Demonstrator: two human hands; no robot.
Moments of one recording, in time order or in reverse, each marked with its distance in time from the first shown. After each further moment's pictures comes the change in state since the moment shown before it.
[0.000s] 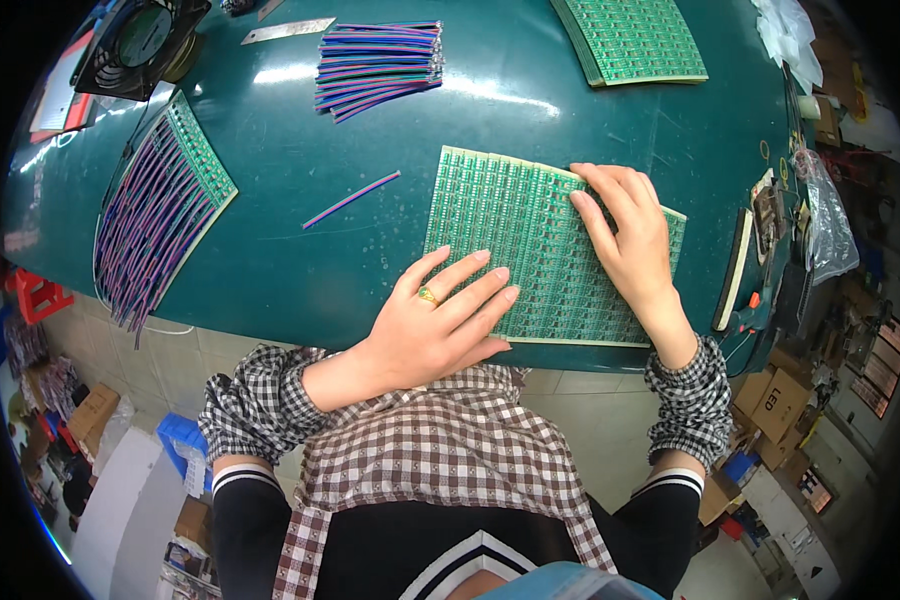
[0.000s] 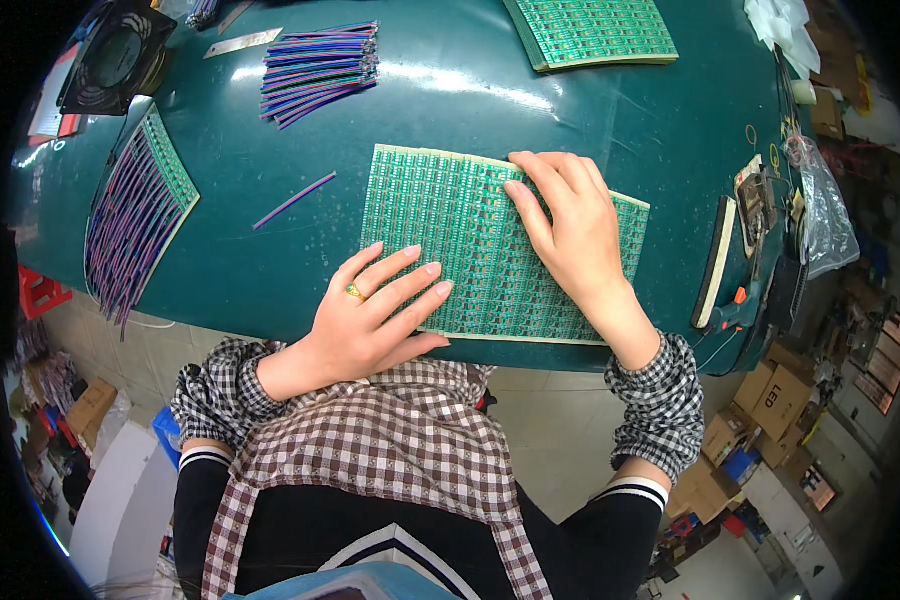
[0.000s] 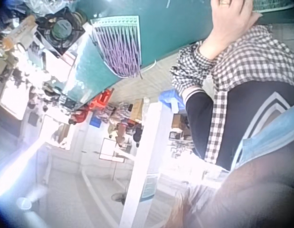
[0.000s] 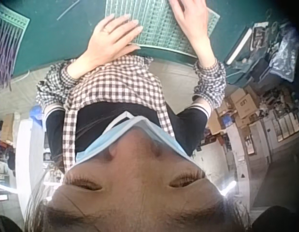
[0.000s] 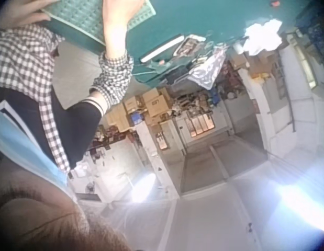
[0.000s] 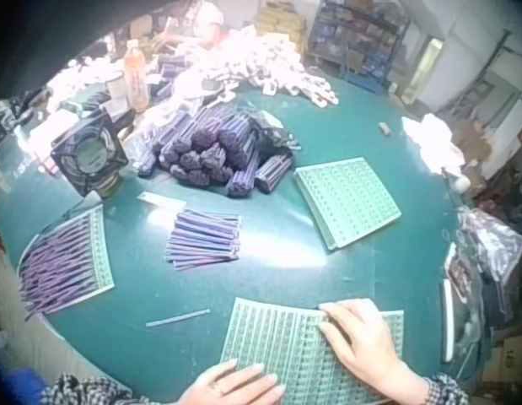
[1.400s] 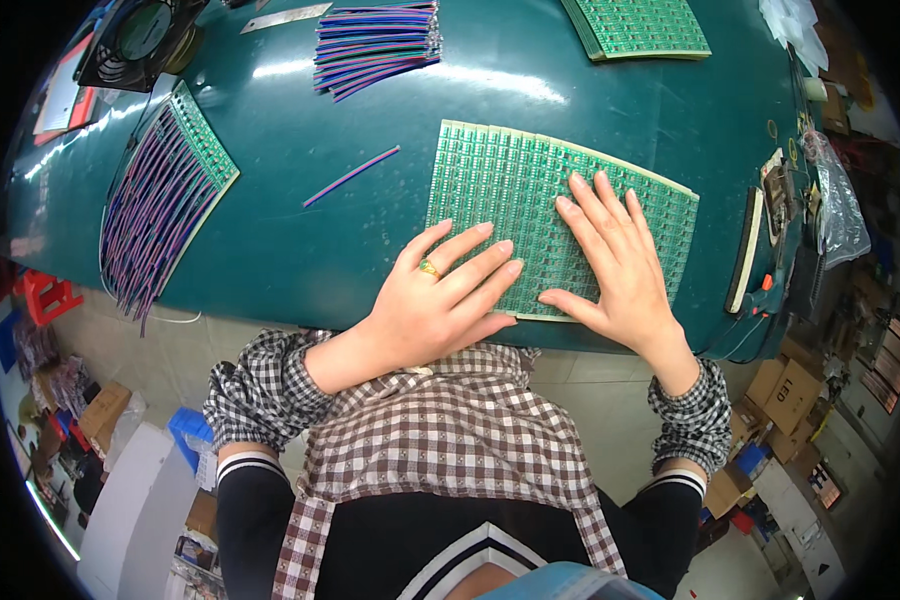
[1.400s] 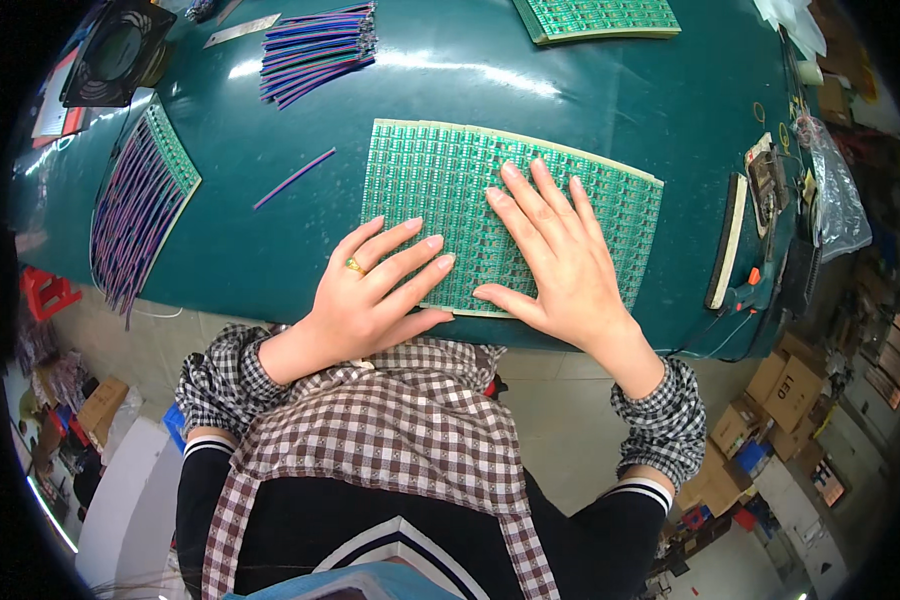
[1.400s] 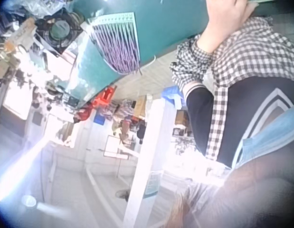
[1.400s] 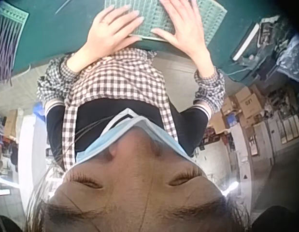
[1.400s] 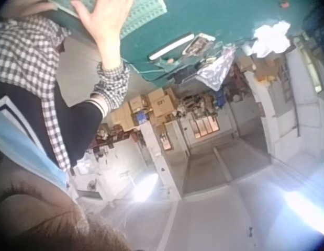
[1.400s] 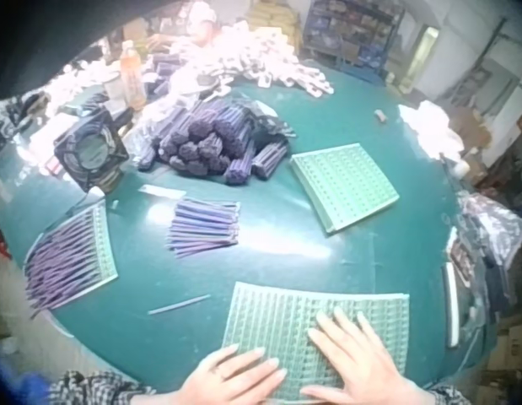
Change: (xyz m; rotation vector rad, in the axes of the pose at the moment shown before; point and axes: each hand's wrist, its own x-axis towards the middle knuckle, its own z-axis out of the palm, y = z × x) left_hand 0.000 -0.005 0.005 0.033 0.029 0.018; right_hand -0.053 -0.023 -0.011 -0.060 -0.316 -0.118
